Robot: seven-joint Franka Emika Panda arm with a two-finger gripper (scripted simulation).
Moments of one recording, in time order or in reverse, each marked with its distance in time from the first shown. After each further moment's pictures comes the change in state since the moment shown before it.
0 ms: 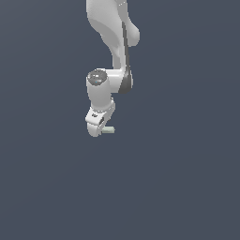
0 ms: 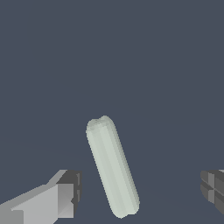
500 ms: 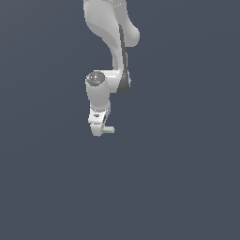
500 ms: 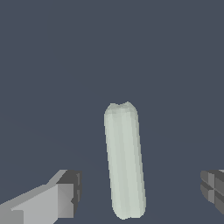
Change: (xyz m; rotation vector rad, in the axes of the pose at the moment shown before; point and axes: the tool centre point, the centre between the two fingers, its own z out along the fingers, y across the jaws) arm -0.013 -0.013 0.015 0.005 0.006 -0.225
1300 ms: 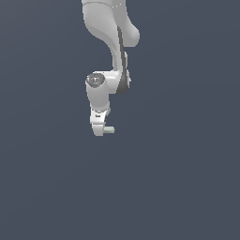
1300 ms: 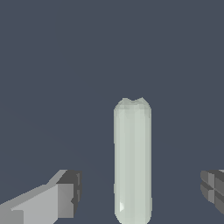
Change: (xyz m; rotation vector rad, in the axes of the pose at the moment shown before) arm -0.003 -0.006 0.010 0.000 0.004 -0.092
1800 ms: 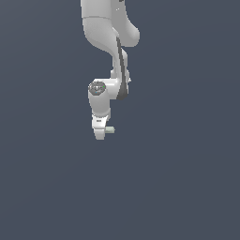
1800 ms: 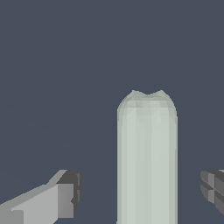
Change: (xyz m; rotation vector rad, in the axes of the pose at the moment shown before) arm 0.000 -0.001 0.038 0.002 0.000 -0.004
